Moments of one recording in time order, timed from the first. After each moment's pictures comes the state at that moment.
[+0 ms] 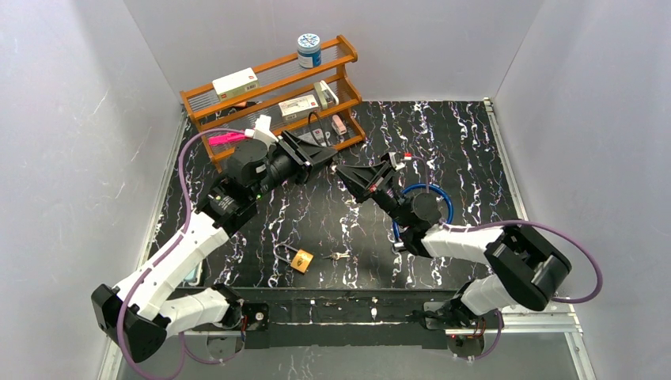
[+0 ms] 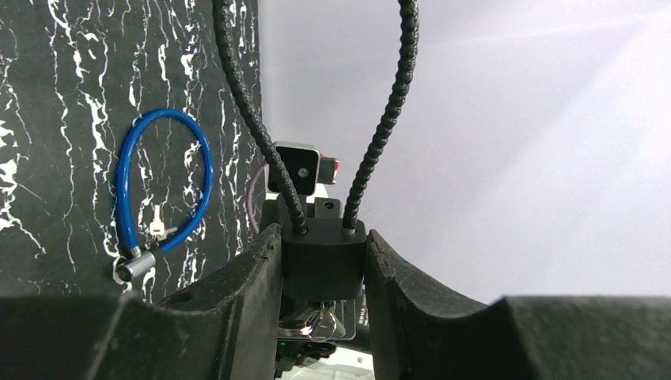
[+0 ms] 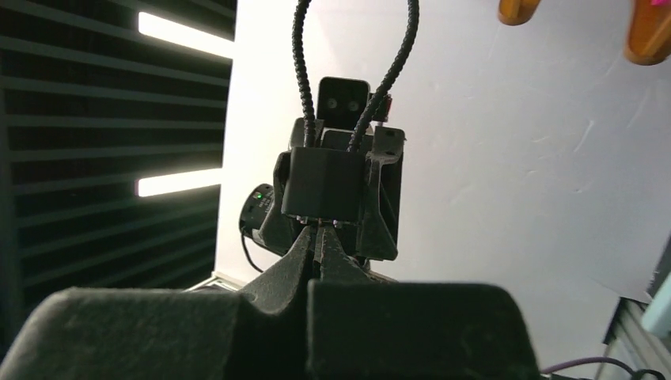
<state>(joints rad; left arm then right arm) -0.64 1.07 1.08 -0.19 0.10 -1.28 0.82 1.40 0.53 1.32 -0.09 1.76</state>
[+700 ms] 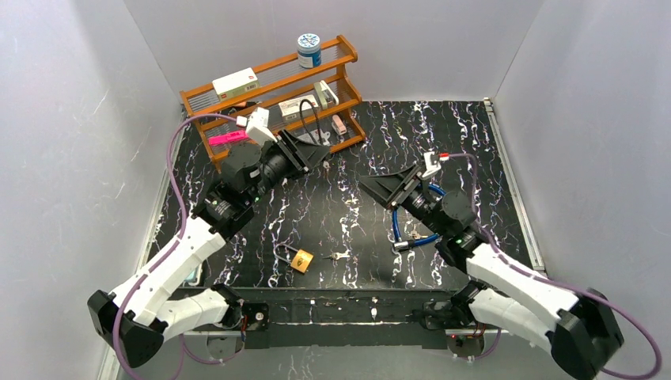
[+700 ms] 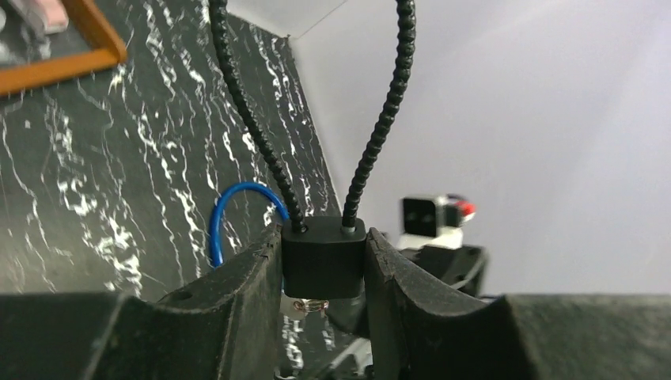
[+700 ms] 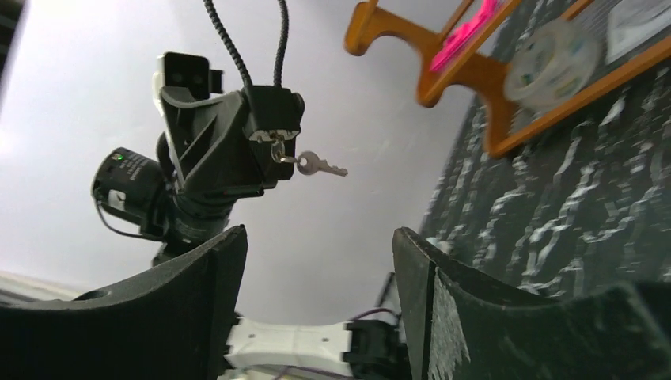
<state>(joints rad) -0.65 1.05 1.09 -0.16 -0.01 -0.96 0.70 0.97 0.43 0.76 -0.20 1.37</state>
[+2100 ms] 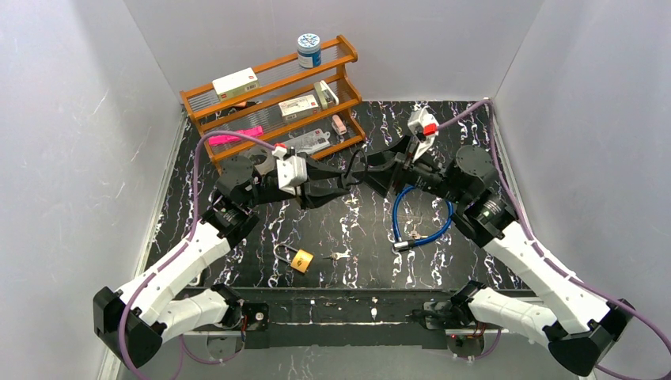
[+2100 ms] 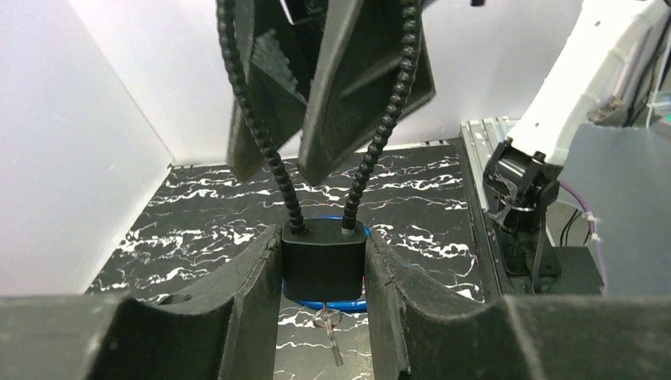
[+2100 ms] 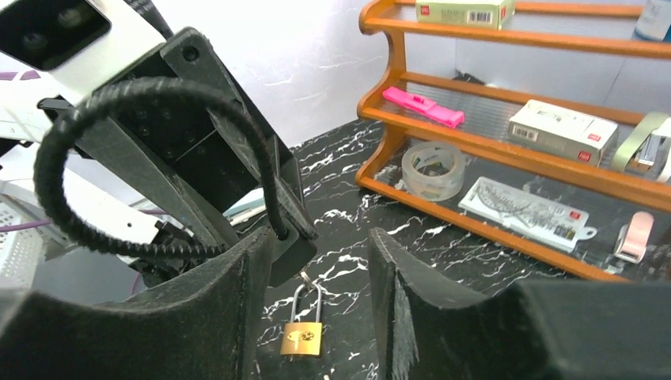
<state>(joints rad) -0.65 1.02 0.90 0.31 0.82 0.11 0.70 0.94 1.03 0.05 -0.48 0.26</state>
